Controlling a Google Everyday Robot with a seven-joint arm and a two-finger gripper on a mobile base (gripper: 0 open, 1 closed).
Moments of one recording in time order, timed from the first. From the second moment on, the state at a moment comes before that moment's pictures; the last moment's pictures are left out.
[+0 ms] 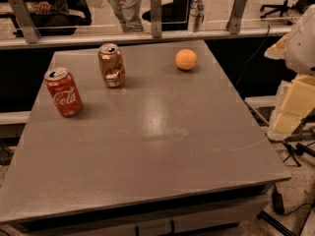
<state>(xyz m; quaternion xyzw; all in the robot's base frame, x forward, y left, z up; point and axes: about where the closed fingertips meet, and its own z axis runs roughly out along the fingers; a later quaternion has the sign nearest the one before) 0.438 -0.217 0.976 -0.60 0.78 -0.03 0.16</state>
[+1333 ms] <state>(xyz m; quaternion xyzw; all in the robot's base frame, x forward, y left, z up) 0.506 -0.134 0.977 -0.61 0.76 0.02 0.23</state>
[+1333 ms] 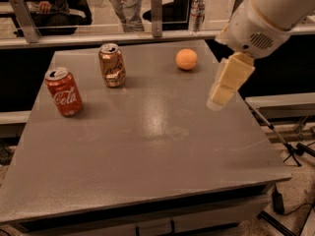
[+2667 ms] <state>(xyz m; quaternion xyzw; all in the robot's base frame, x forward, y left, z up) 0.561 0.032 0.967 -0.60 0.73 0.11 0.31</state>
